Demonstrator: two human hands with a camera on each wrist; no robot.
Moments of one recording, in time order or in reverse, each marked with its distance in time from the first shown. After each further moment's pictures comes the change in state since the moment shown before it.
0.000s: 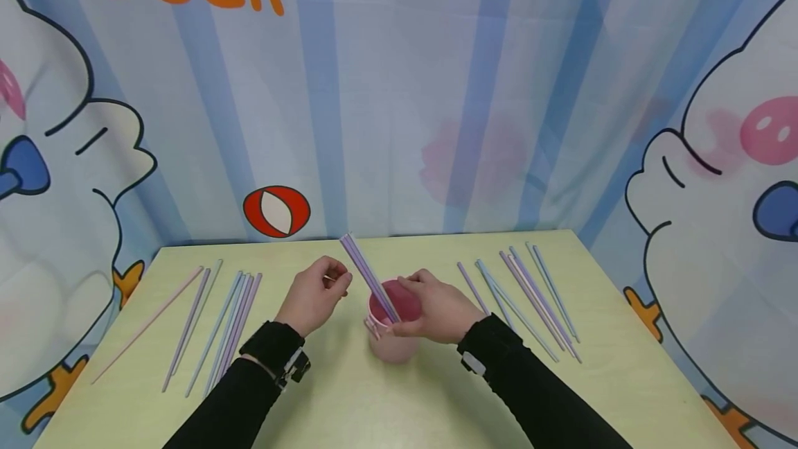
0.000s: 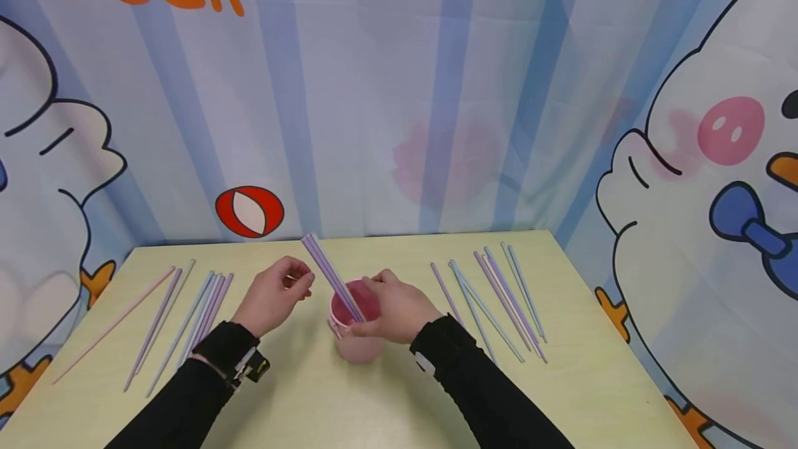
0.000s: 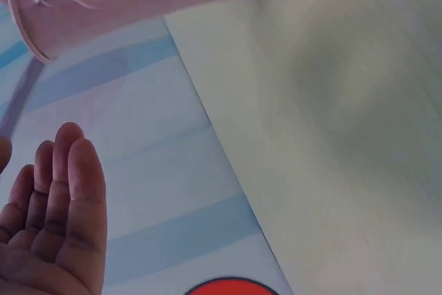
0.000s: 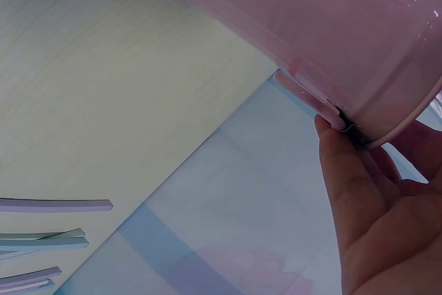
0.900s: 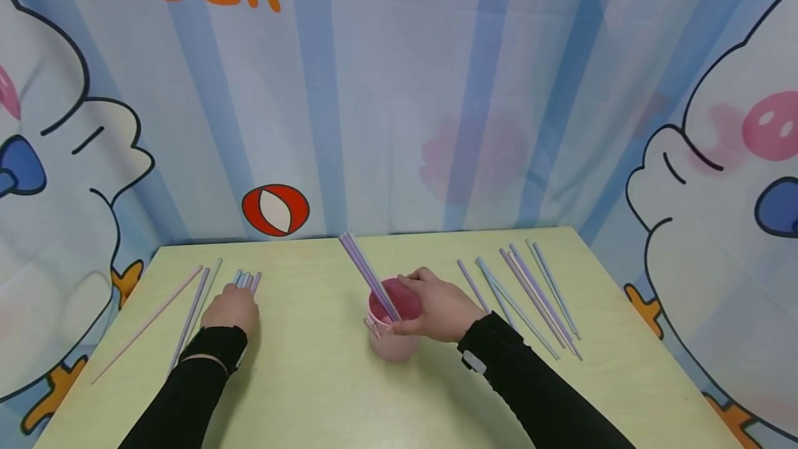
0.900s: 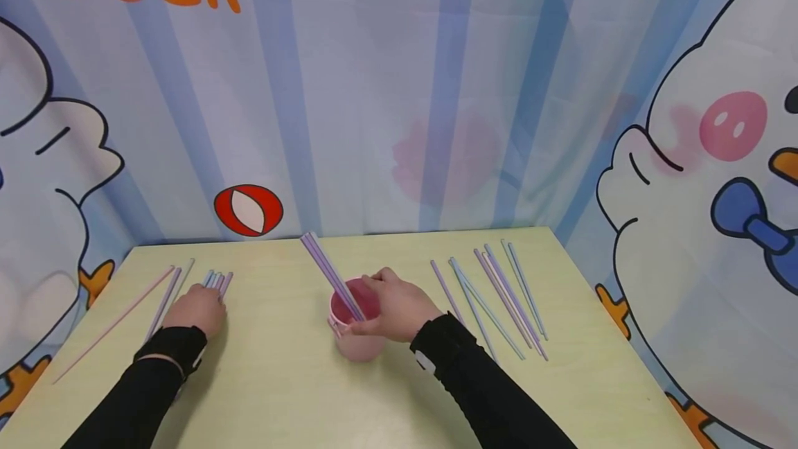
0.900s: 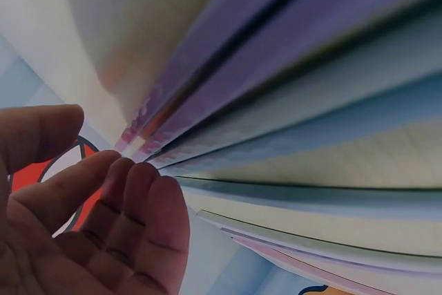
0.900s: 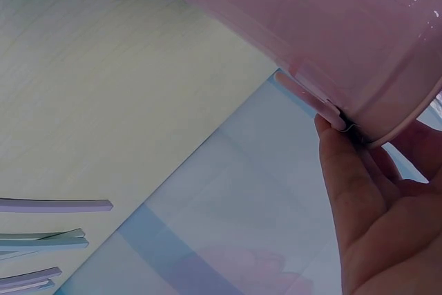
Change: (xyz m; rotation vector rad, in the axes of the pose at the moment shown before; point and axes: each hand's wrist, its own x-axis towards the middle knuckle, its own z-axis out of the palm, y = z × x) left_hand 0.001 -0.113 -0.067 0.691 0.013 -0.190; right_hand 0.000 -0.002 -0.001 0.010 -0.018 0.028
